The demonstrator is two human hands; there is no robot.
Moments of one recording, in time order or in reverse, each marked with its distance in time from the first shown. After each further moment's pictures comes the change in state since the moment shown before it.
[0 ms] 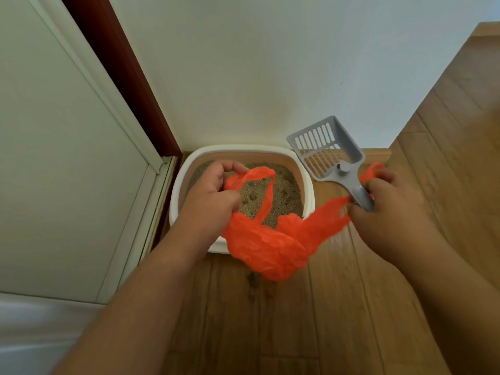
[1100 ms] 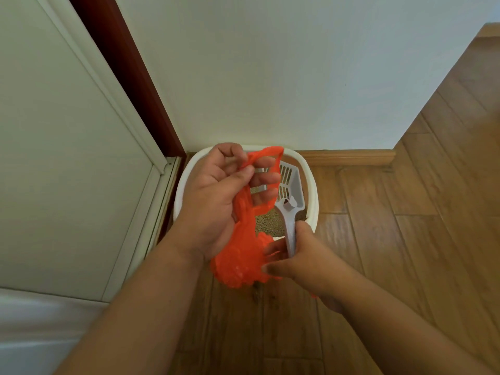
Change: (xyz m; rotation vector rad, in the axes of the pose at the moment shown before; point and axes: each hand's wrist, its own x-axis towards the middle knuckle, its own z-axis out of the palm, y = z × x) left_hand -0.012 0.022 0.005 -0.592 -0.155 0.081; right_hand -0.041 -0.045 0.080 0.756 -0.671 0.139
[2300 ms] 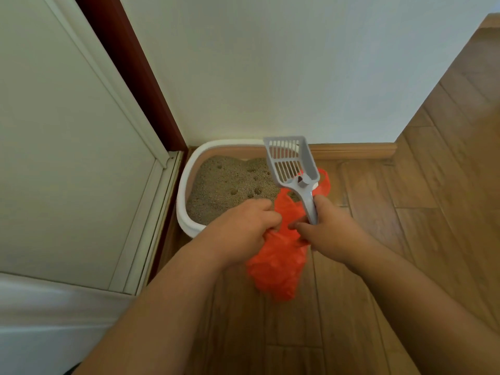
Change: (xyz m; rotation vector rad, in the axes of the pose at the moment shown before) left_hand -0.001 -0.049 -0.022 1.525 -0.585 0.147; right_hand 0.020 -0.001 -0.036 -0.382 0.248 -0.108
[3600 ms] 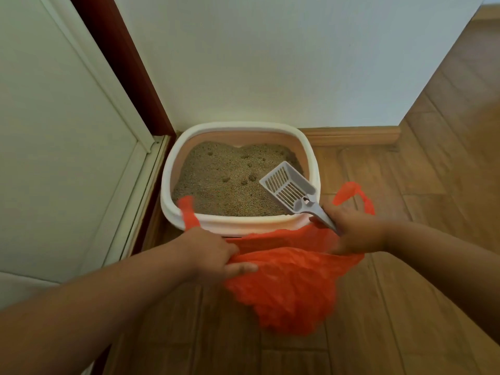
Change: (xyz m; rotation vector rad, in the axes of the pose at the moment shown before) left_hand -0.024 -0.078 0.105 0.373 -0.494 -0.109; right_hand 0.063 0.130 -0.005 -0.582 -0.384 -0.154
